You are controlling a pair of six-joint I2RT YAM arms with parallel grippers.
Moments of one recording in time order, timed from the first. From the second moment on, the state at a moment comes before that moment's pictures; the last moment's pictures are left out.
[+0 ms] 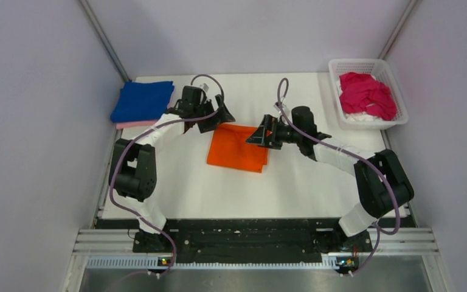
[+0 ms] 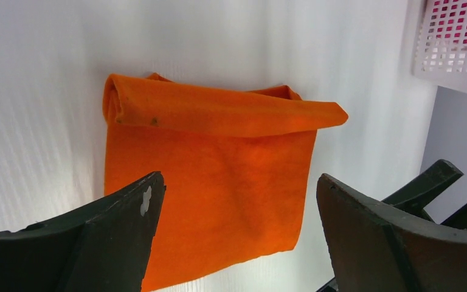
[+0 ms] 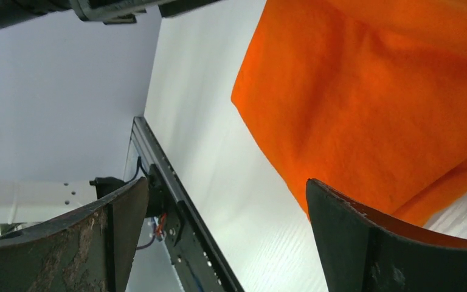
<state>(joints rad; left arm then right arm) -0.29 1.75 1.28 -0.26 0.33 -0.63 0.44 1.57 0.88 0.21 -0.66 0.72</state>
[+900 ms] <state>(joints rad) -0.29 2.20 1.60 -0.18 0.39 -0.68 0.32 2.10 1.27 0.26 -0.58 0.68</state>
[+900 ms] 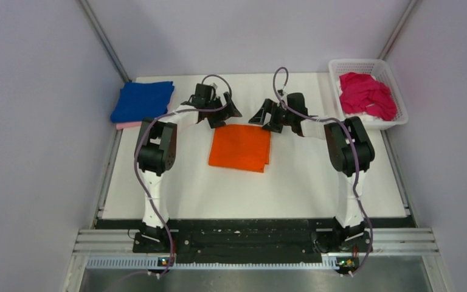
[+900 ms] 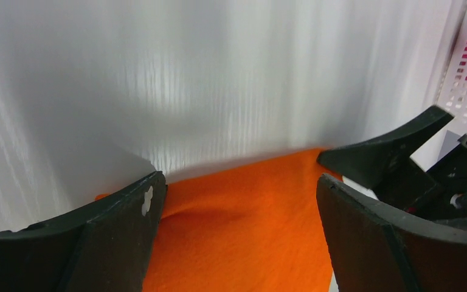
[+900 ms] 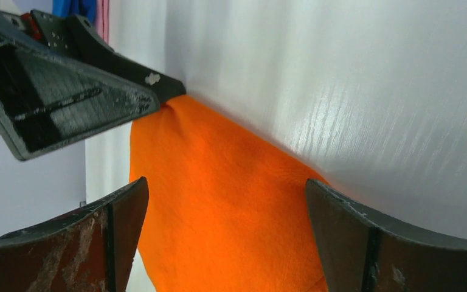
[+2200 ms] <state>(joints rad) -0.35 1.72 0.97 -0.18 0.24 -0.75 0.53 1.52 0.67 0.17 -0.40 0.65</state>
